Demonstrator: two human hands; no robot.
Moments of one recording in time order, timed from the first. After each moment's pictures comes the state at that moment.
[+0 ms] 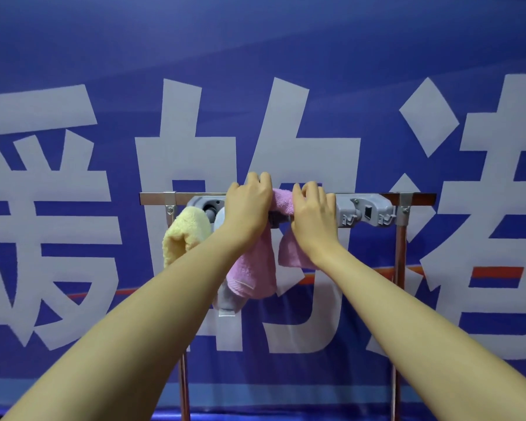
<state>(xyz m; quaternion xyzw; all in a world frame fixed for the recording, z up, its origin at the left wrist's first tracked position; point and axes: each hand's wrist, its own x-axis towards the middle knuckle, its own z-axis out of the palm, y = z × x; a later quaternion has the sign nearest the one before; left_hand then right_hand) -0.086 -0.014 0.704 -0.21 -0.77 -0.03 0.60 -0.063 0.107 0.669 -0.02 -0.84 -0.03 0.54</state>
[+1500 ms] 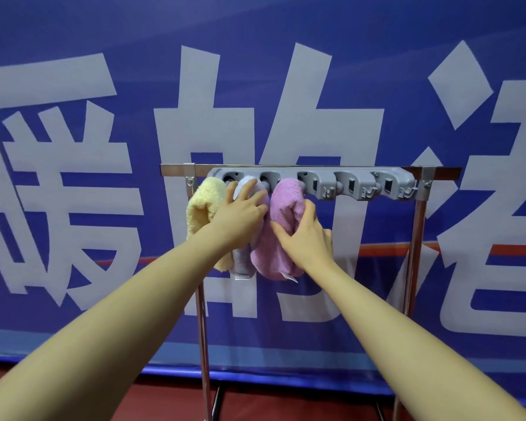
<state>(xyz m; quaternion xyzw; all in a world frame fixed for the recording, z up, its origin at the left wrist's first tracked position) -0.065 -0.081 0.654 -0.30 -0.90 0.12 0.29 -0.045 0.066 0.597 -0.04 -0.90 0.30 0.33</state>
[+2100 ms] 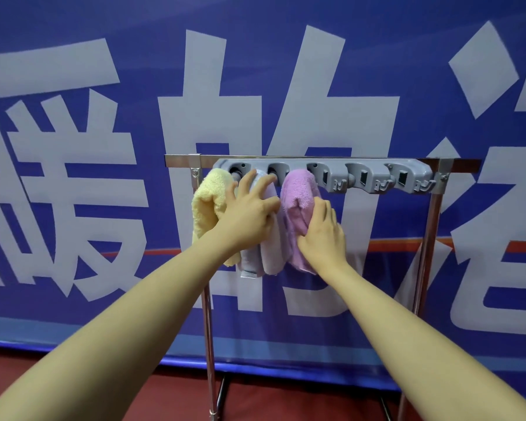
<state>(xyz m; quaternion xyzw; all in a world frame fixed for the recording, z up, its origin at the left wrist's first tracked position) -0.073 -0.082 0.633 -0.31 -0.88 -0.05 0.36 -0.056 0.079 0.581 -0.02 -0.91 0.18 0.38</state>
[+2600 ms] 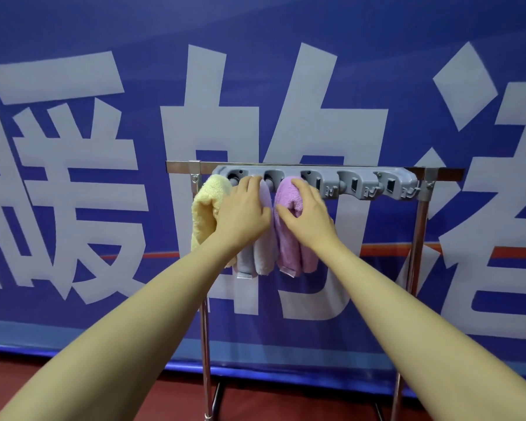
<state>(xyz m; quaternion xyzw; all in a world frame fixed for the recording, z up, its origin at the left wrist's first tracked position) -0.049 -0.074 0.650 -0.22 -0.89 -0.23 0.34 -0.043 0.071 0.628 0.04 -0.87 0.33 0.35</state>
